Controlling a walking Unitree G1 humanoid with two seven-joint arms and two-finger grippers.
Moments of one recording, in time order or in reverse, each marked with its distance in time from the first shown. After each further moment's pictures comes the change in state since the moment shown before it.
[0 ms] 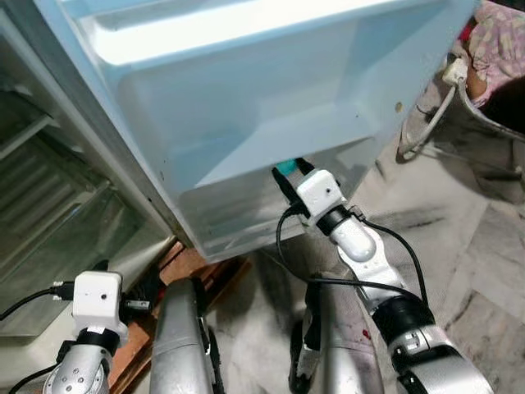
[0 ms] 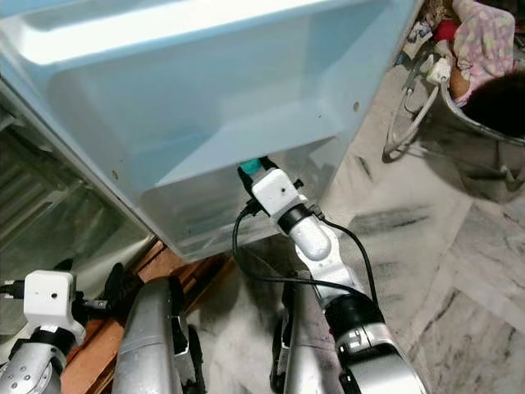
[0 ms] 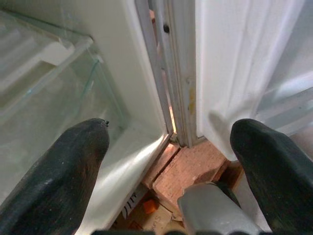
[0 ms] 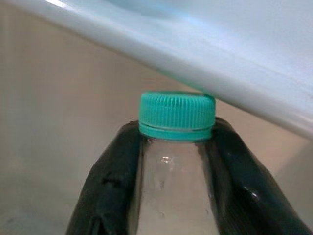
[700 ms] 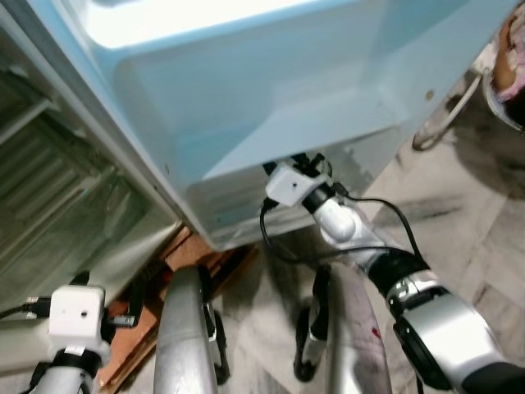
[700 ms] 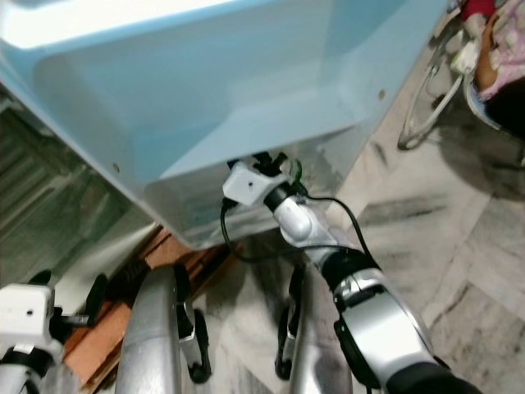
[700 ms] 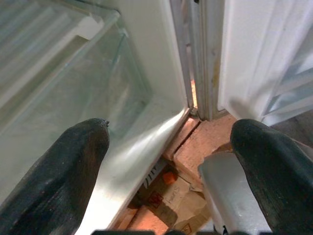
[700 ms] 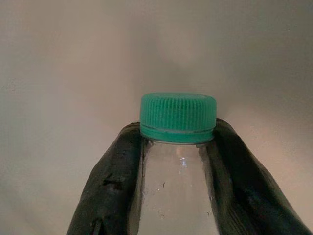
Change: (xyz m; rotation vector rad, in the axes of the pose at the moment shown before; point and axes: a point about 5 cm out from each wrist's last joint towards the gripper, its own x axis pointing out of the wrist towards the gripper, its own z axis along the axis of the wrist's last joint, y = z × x) left arm -0.032 0.010 0.013 0.042 0.020 0.031; right arm 0.029 0.003 0.003 -0.412 -0.059 0.039
